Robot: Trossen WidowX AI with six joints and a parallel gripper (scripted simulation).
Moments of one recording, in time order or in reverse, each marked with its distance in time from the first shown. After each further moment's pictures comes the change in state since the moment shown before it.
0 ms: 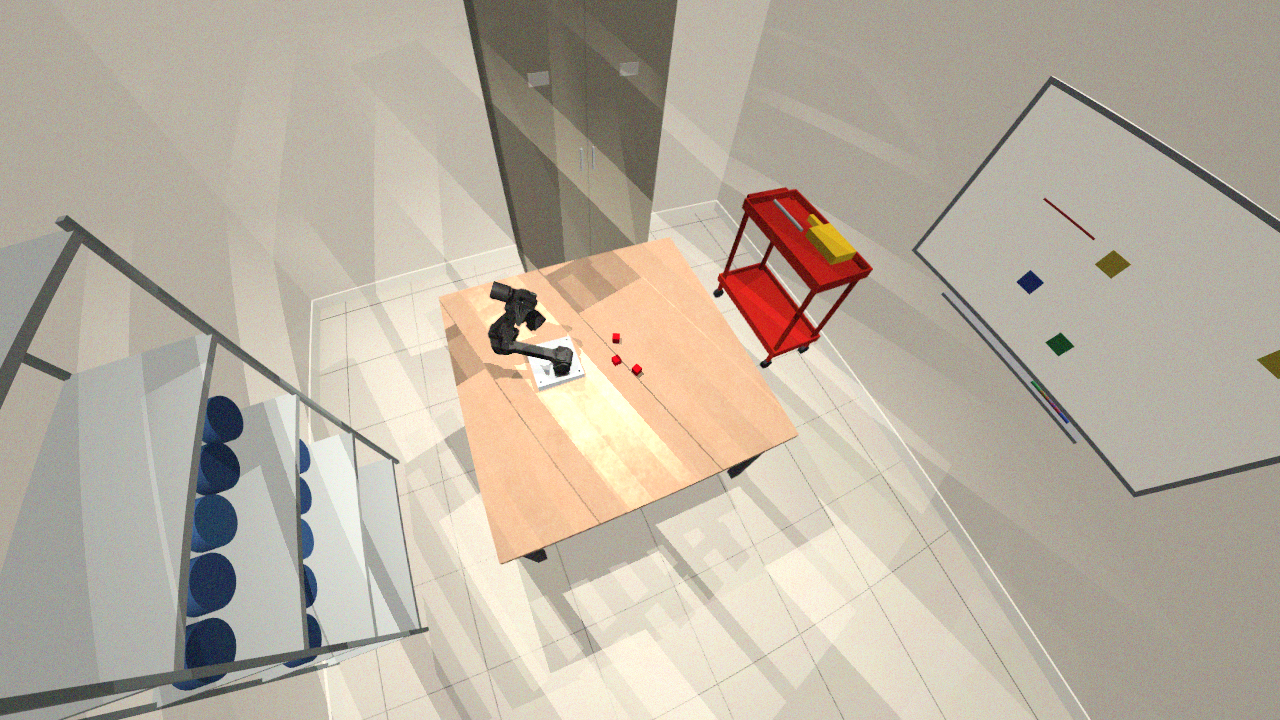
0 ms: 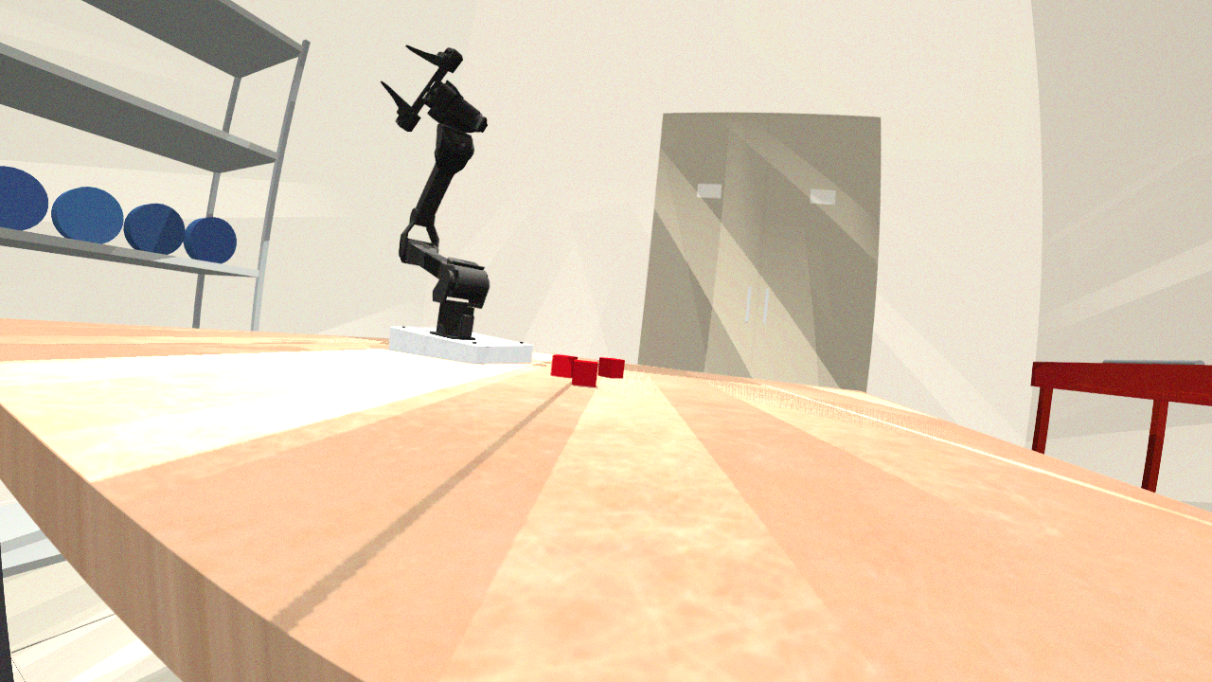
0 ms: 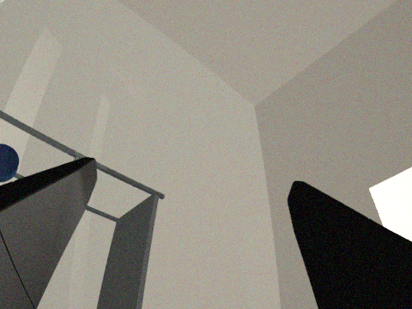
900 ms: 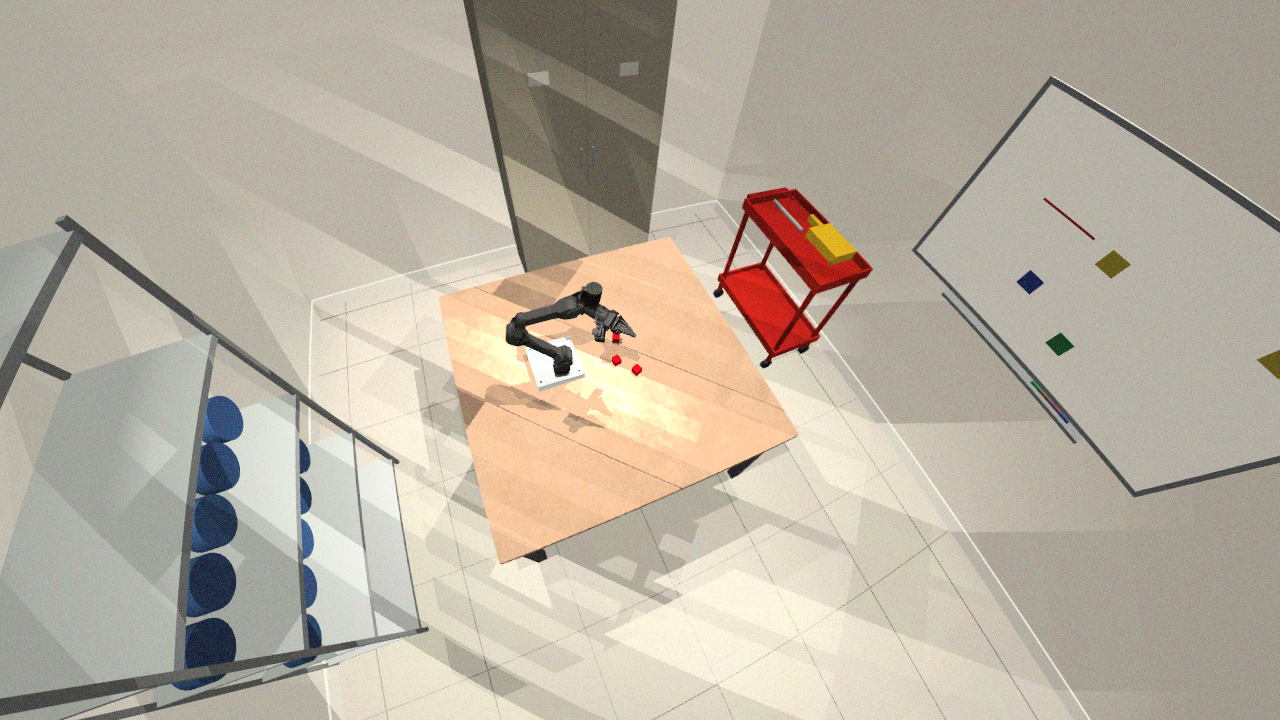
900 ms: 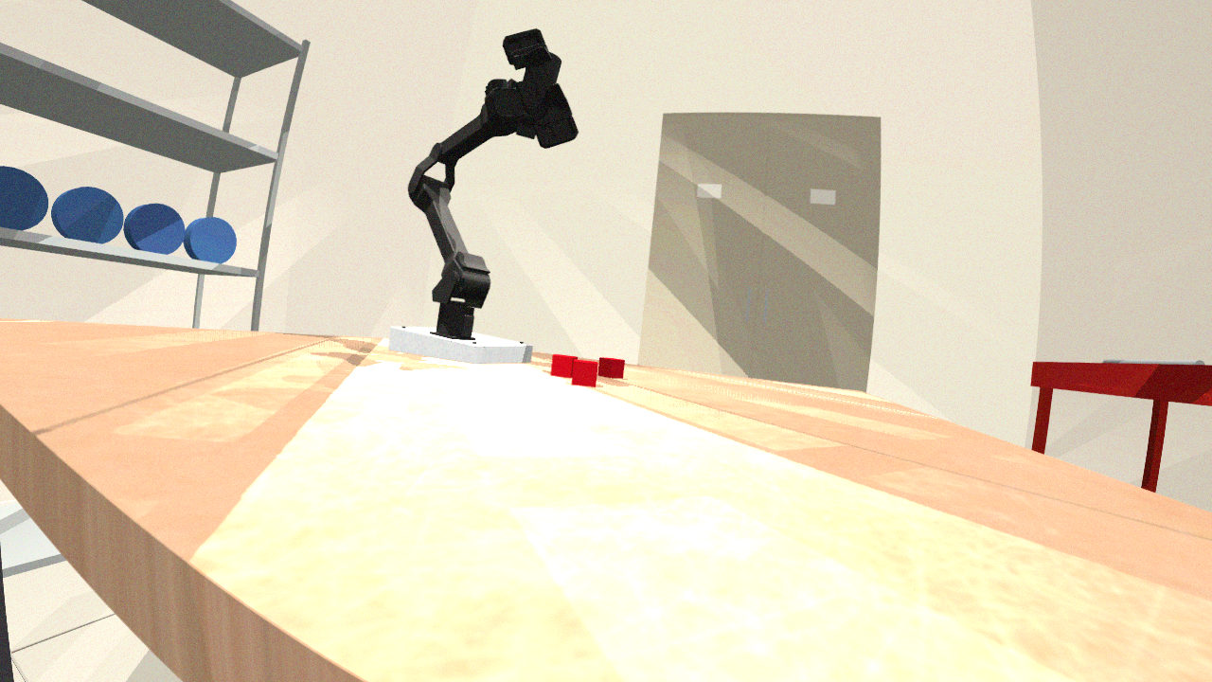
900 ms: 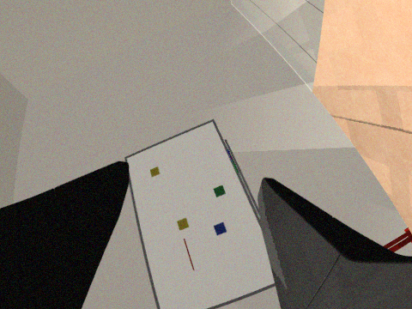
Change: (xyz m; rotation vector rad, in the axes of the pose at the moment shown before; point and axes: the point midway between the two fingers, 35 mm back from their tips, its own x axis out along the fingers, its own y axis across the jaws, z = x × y) arm -0.081 -0.113 0.337 -1.798 -0.346 -1.146
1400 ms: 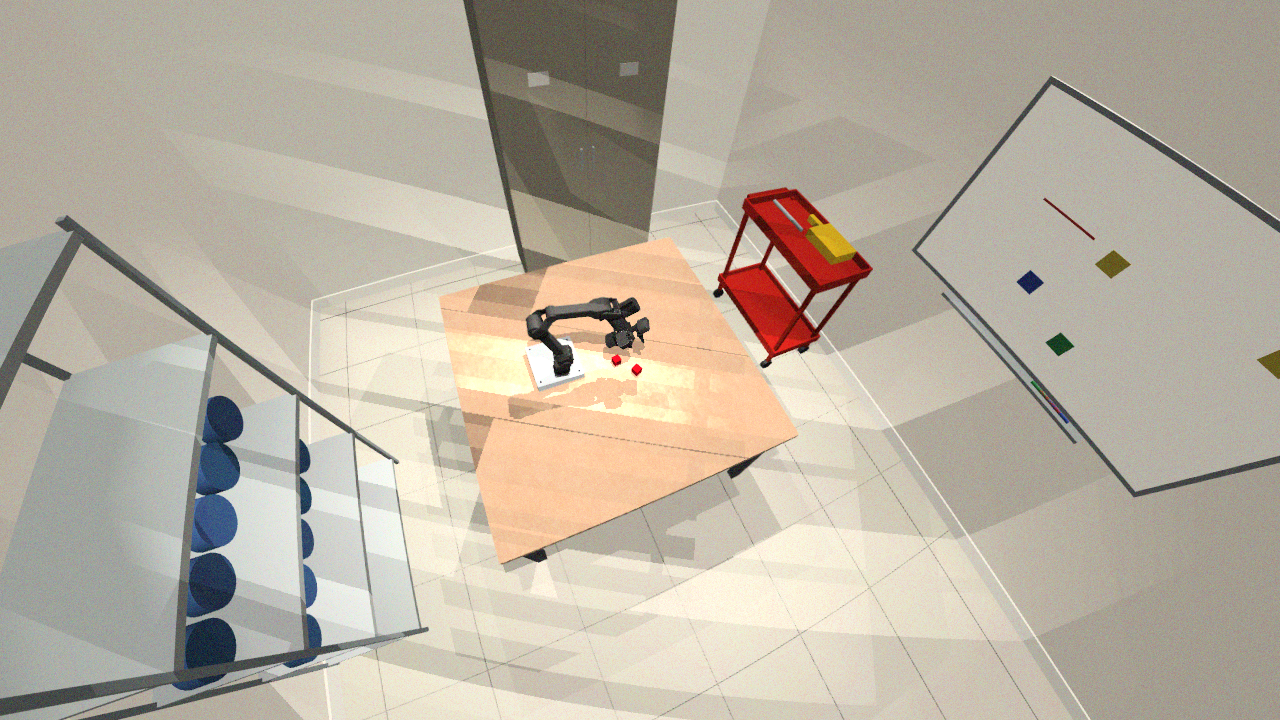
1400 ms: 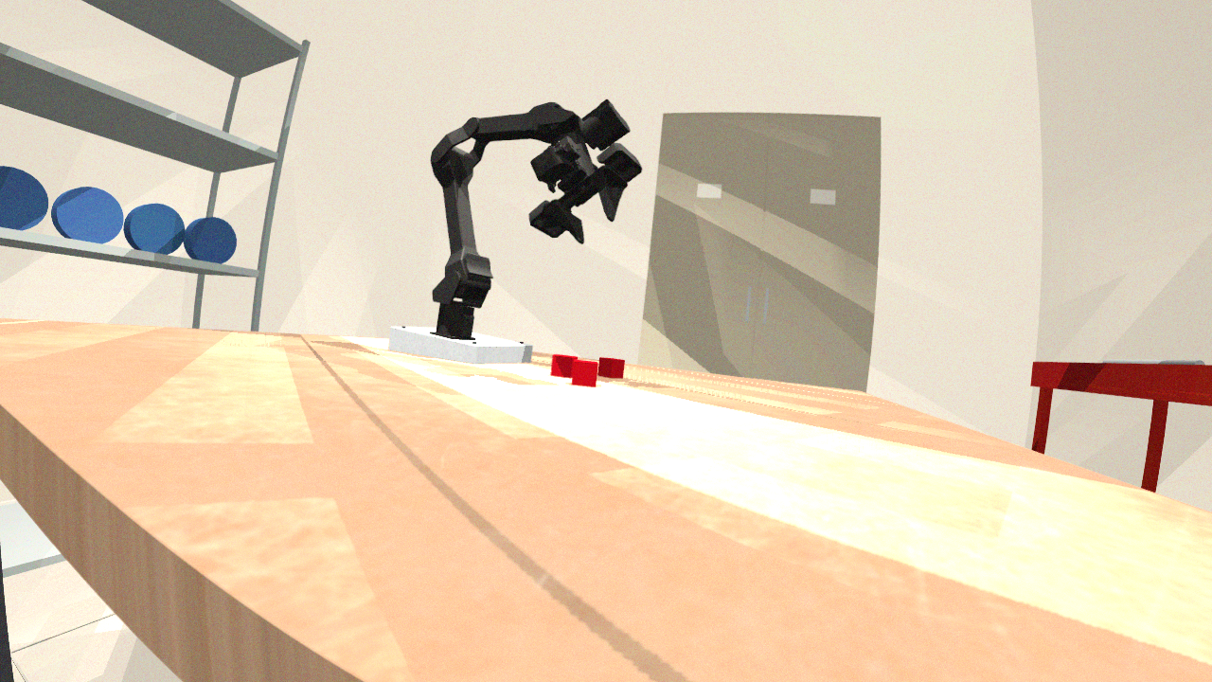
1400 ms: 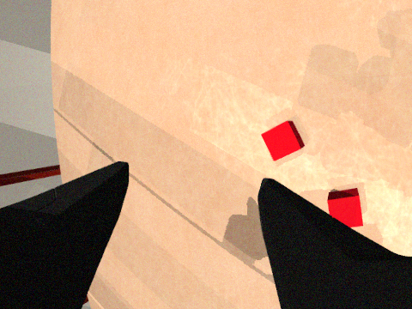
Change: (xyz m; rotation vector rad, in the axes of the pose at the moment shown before) arm 0.004 -0.217 0.009 -0.930 0.214 -0.886
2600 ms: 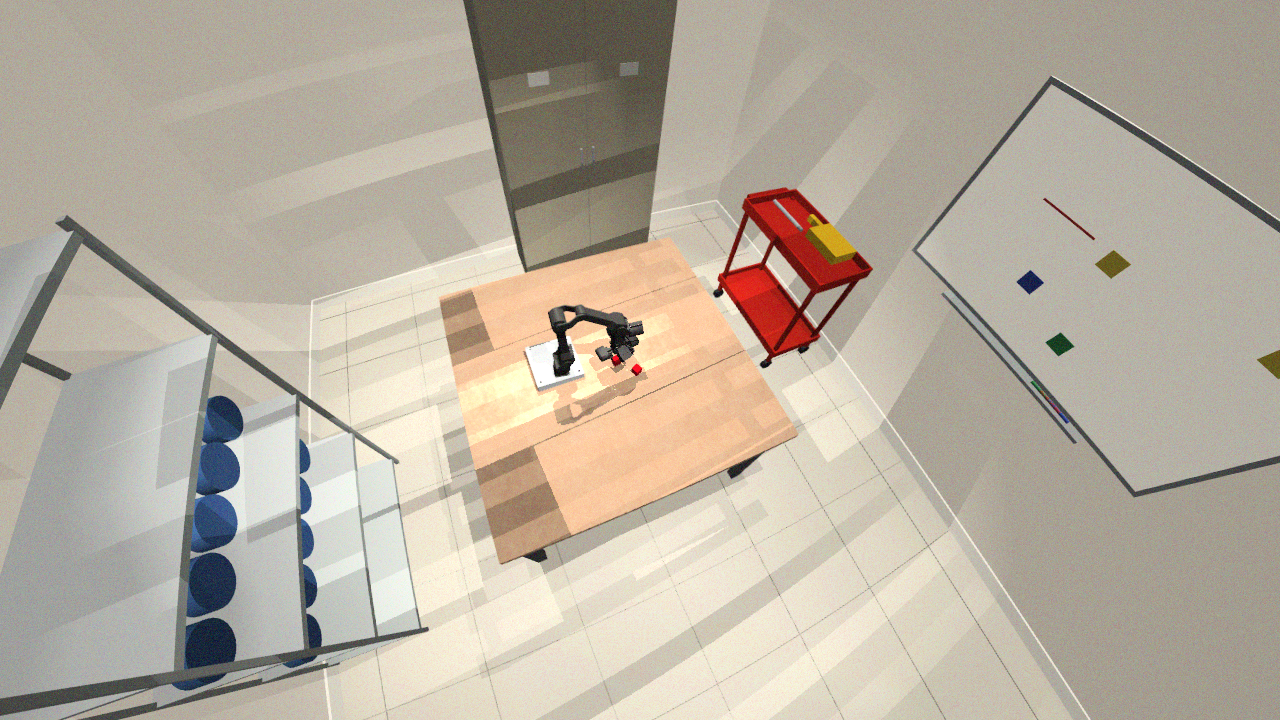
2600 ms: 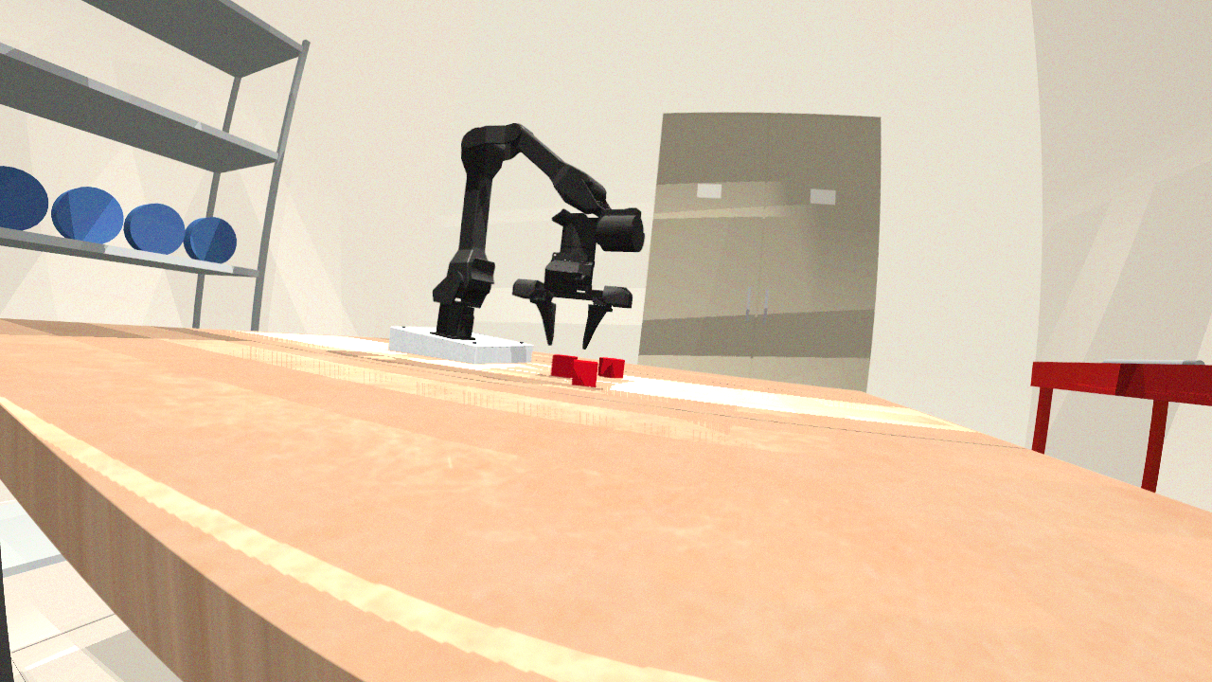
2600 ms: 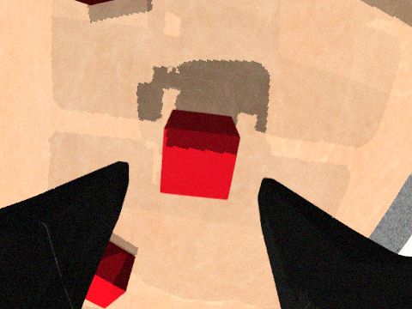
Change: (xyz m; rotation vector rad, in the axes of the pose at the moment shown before) arm 0.094 -0.136 -0.072 -0.459 0.318 -0.522
